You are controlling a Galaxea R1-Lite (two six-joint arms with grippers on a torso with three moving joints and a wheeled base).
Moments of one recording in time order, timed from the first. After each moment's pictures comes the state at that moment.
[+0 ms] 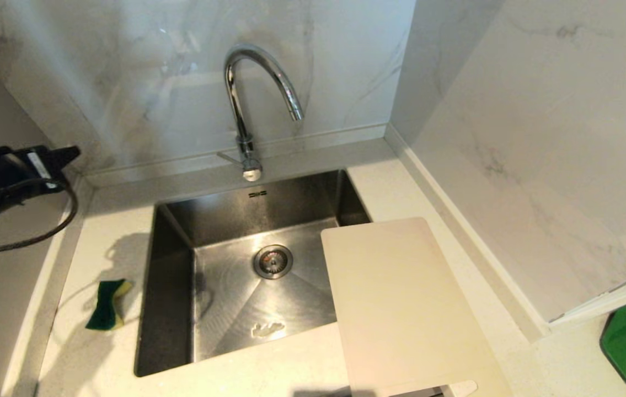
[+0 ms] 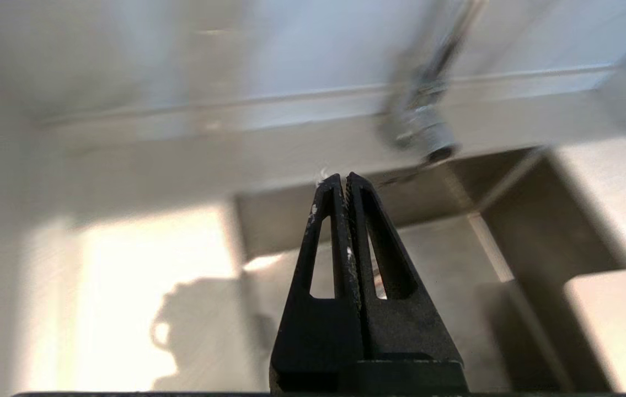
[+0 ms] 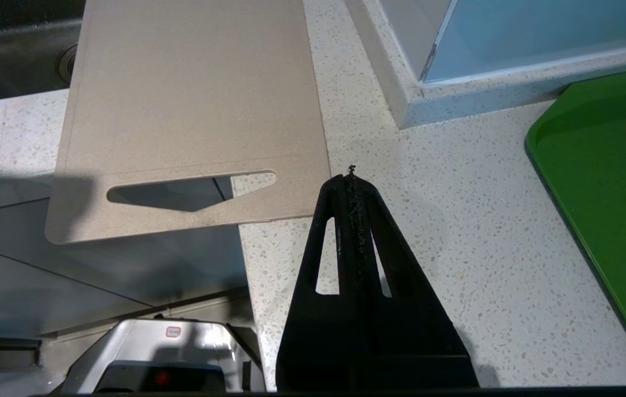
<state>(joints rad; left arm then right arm) -0.08 1.38 -0.81 -0.63 0.01 -0.15 0.01 0.00 -0.04 0.11 0.02 -0.02</state>
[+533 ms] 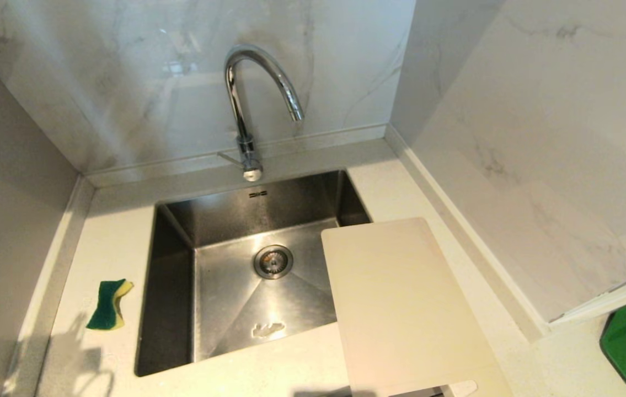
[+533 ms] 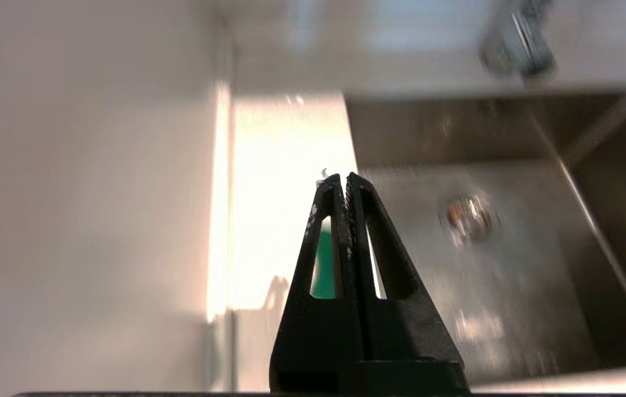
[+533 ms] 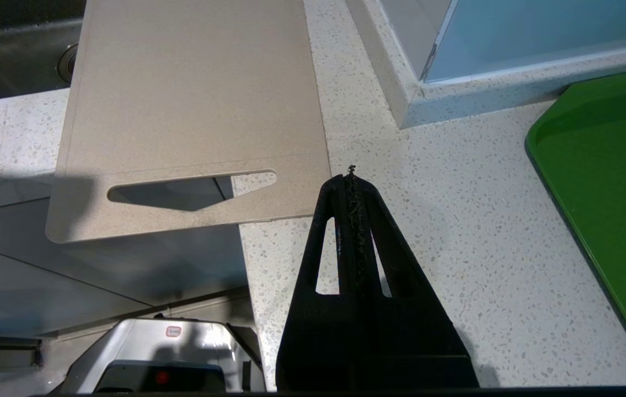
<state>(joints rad) 0.14 0.79 -0.31 -0.49 0.01 -0.12 0.01 0.00 -0.04 0.11 0.02 -0.02</state>
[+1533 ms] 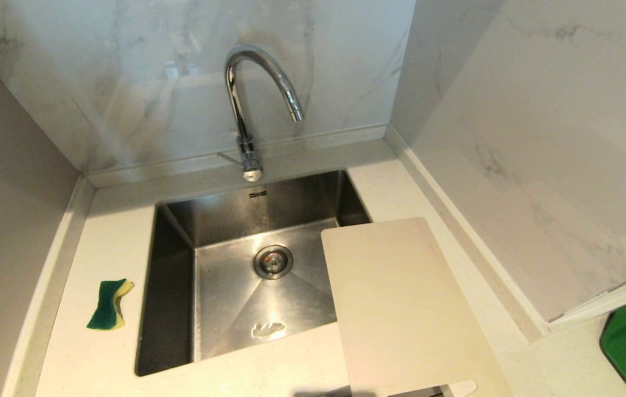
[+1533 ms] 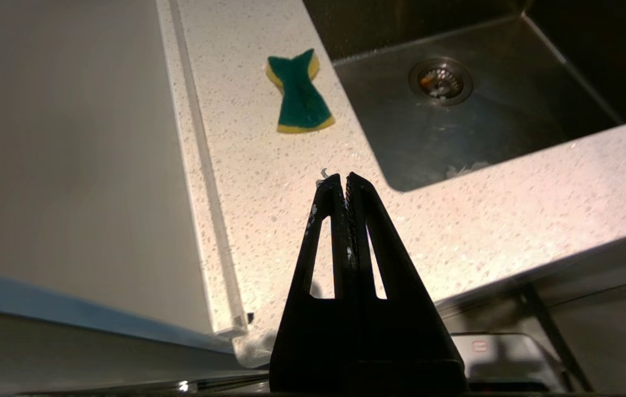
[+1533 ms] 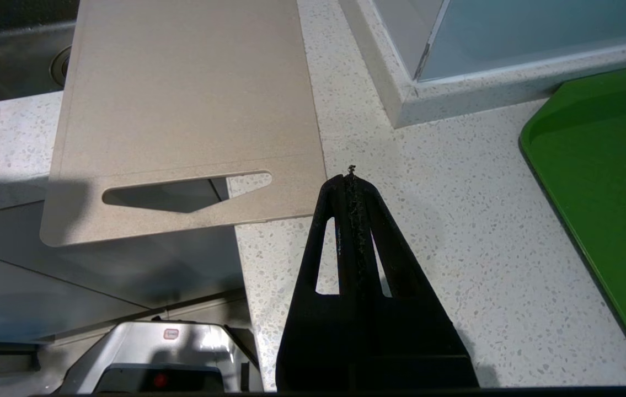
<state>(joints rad) 0.01 0.05 -0.01 0.00 -0.01 0.02 0.01 0.00 -0.04 0.11 0.00 -0.02</state>
